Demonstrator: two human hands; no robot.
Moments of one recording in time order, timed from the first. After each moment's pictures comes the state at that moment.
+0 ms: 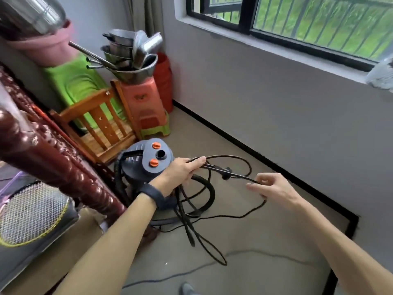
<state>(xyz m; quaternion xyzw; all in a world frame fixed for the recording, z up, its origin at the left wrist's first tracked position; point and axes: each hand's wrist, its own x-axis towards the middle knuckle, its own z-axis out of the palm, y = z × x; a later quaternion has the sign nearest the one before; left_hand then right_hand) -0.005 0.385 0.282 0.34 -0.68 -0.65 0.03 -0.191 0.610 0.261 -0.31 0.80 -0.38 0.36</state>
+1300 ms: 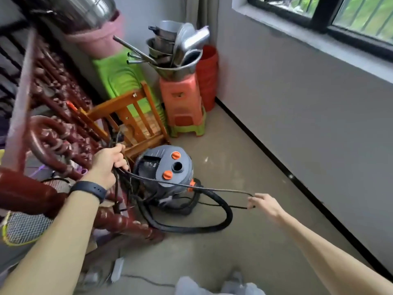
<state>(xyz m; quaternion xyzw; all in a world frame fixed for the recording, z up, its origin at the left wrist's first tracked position) -0.010 0.201 0.286 0.59 -0.34 -0.62 0.39 -0.370 0.437 0.136 -0.32 0.80 -0.19 0.47</state>
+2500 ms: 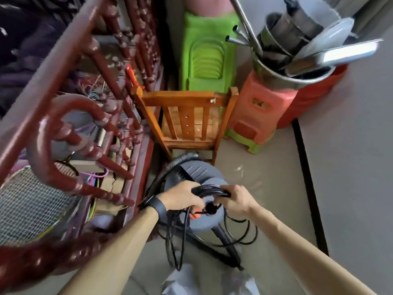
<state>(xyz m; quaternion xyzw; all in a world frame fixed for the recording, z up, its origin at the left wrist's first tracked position) -0.038 0.017 0.139 0.58 -0.53 -0.61 0.04 -0.251 0.003 0.113 -0.67 0.58 0.00 0.46</state>
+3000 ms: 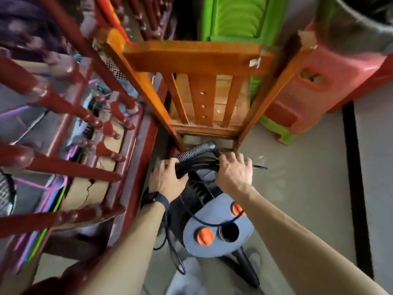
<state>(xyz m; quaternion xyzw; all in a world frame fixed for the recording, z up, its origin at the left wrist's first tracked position) 0.028 -0.061 -0.088 0.83 -0.51 -0.22 0.04 -0.160 -0.128 -0.083 -0.78 0.59 0.15 0.17</state>
